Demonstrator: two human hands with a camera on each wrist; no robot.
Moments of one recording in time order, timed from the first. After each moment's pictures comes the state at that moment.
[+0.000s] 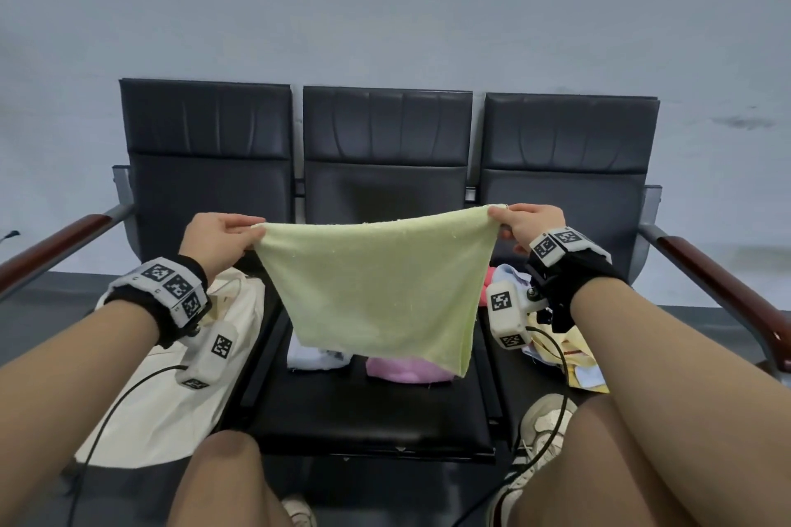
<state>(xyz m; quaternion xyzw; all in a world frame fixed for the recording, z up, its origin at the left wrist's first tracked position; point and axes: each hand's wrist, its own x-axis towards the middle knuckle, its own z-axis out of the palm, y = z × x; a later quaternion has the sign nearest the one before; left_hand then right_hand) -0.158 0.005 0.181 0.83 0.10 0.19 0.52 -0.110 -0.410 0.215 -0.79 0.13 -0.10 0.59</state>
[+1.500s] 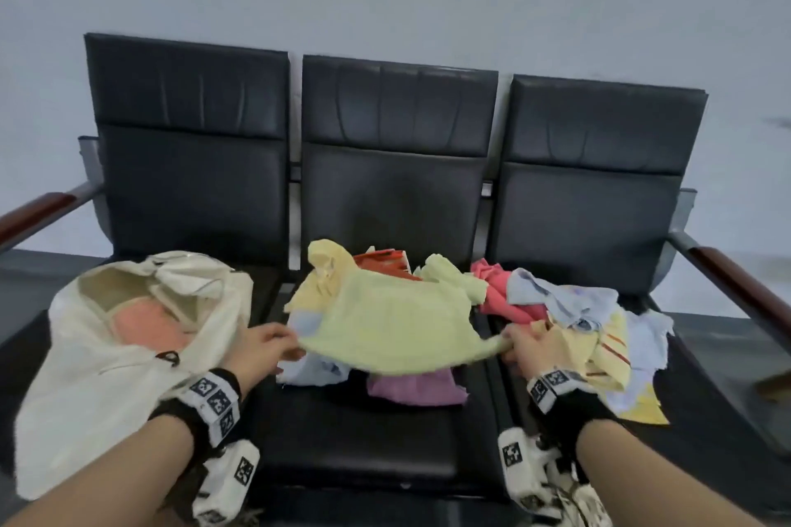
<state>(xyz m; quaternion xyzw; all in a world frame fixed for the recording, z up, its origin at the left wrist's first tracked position) -0.125 -0.018 0.008 0.78 0.20 -0.05 0.59 -0.097 -0.398 0.044 -0.81 0.25 0.01 0.53</state>
